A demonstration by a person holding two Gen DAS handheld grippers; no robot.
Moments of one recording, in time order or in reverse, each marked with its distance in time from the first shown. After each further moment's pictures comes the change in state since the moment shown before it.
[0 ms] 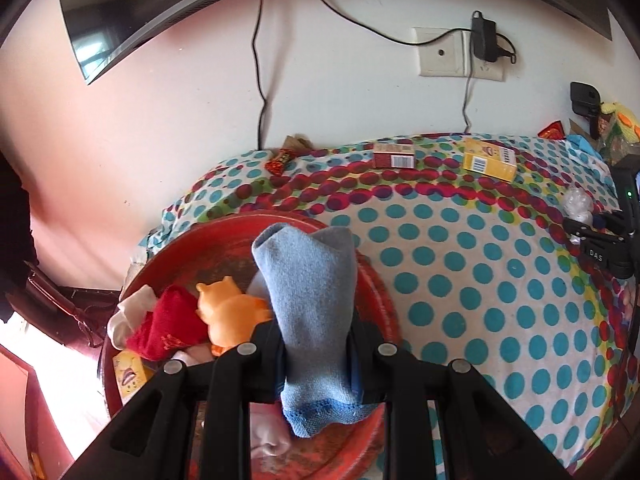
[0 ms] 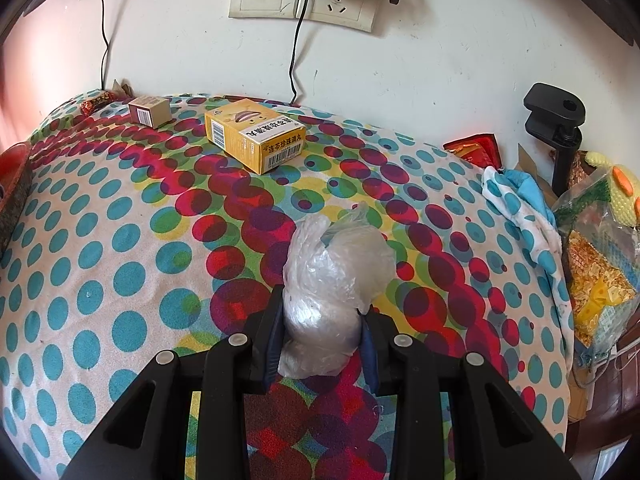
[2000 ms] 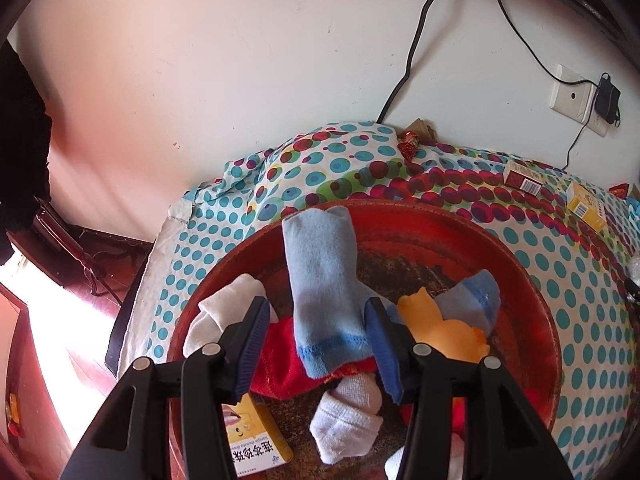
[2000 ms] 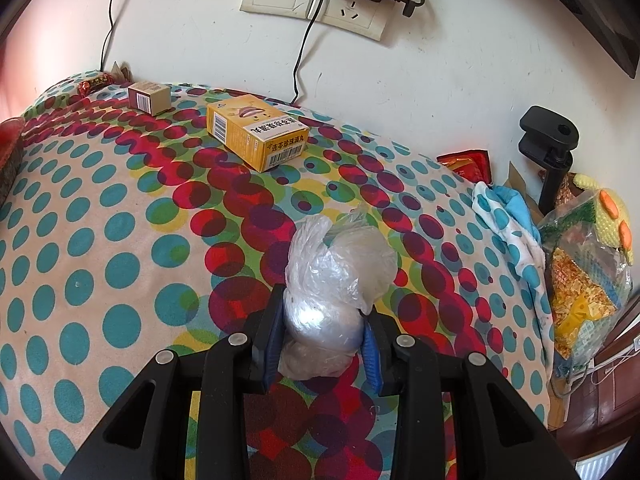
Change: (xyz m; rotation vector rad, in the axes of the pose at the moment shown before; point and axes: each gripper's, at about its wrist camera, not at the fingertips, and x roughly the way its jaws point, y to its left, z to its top) left arm 0.055 0.151 -0.003 -0.192 0.099 0.028; right arm -0.002 0.012 0.001 -0.065 -0.008 -0.088
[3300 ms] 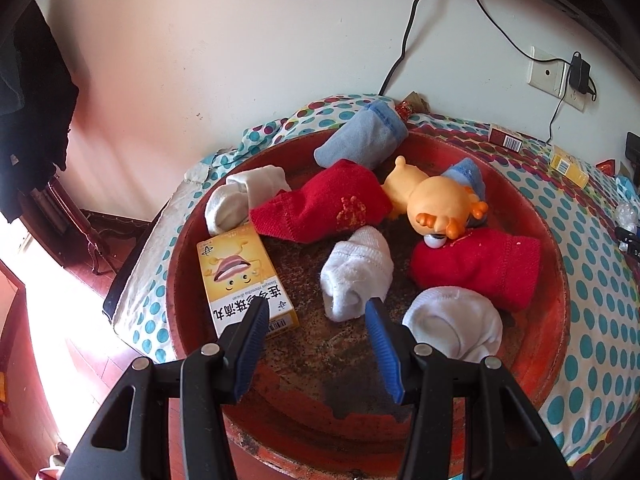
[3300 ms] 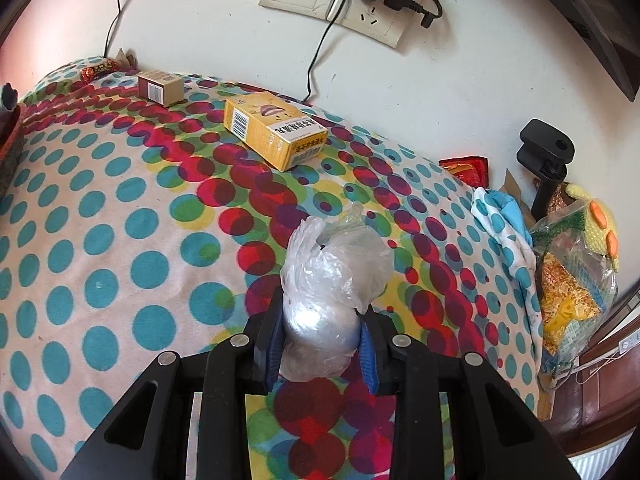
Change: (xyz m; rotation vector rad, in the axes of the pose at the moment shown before) left arm -0.030 0.006 -0.113 -0.050 -0.048 0.008; right arm -0.019 0.032 0.005 -0.019 0.021 -0.034
